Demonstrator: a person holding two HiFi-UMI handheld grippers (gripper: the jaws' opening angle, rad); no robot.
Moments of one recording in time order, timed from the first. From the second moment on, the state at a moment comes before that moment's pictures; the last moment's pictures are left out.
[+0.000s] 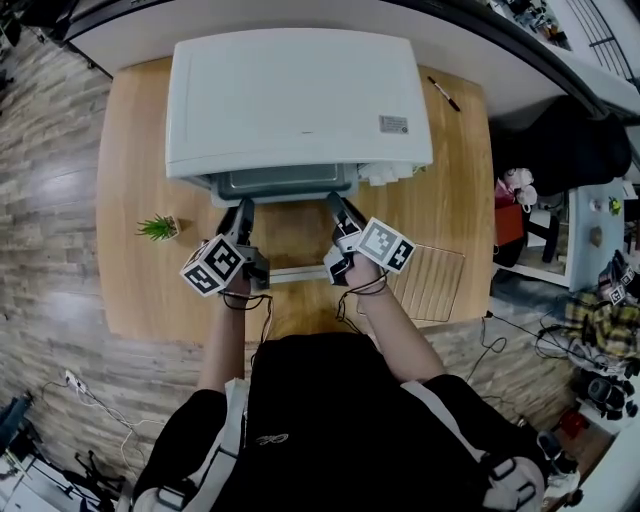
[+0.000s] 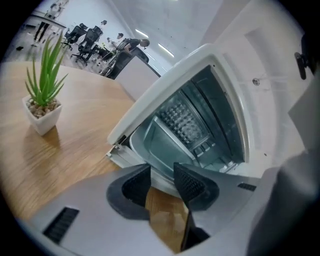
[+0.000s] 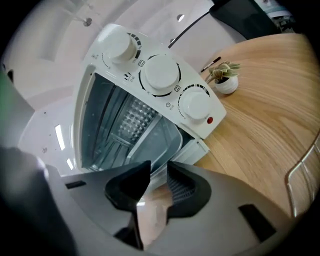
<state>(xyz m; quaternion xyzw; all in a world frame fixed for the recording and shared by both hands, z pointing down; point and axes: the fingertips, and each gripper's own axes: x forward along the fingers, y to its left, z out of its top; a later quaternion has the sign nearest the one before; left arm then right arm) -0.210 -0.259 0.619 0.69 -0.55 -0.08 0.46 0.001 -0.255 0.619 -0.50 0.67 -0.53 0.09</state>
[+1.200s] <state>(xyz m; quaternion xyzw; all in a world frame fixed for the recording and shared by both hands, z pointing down) -0.242 -0.275 0.636 0.76 -0.53 0.17 0.35 0.030 -0.264 0.637 -0.50 0.76 -0.34 -0.23</state>
